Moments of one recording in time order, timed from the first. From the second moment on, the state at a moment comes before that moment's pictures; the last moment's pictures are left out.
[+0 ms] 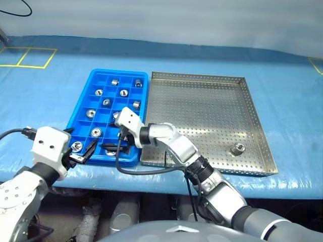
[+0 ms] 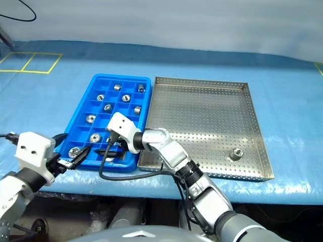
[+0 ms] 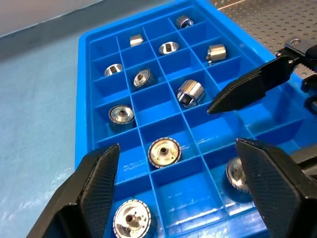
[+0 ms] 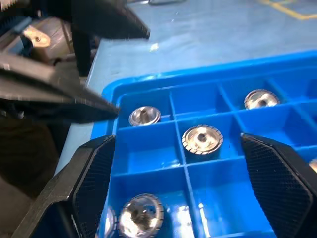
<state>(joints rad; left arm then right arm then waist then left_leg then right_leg) 0.33 0.55 0.45 -0.99 -0.45 0.90 -0.39 -0.57 0.03 0.45 0.09 0.13 0.44 0.74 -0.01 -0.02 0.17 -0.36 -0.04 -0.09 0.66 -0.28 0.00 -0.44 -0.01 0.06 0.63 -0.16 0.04</state>
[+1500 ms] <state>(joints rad) -0.25 0.43 -0.23 -0.47 -0.40 0.67 -0.59 0.01 -0.43 -0.18 -0.42 0.21 0.84 0.42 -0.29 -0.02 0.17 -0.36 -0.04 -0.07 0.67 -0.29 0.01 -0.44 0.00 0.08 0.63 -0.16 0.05</state>
